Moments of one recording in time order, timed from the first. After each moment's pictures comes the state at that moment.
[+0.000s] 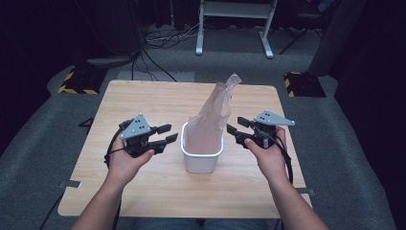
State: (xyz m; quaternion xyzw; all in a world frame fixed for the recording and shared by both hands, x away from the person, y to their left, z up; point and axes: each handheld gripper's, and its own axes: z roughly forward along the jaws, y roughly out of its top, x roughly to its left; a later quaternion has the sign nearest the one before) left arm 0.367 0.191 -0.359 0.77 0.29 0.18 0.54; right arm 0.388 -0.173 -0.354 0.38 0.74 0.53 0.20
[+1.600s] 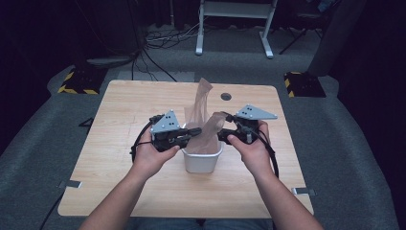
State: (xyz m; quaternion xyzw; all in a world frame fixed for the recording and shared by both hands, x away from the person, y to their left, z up) left arm 0.373 0.125 -0.348 0.79 0.21 0.13 0.56; right arm 0.394 -0.129 -0.340 0.33 0.74 0.56 0.17
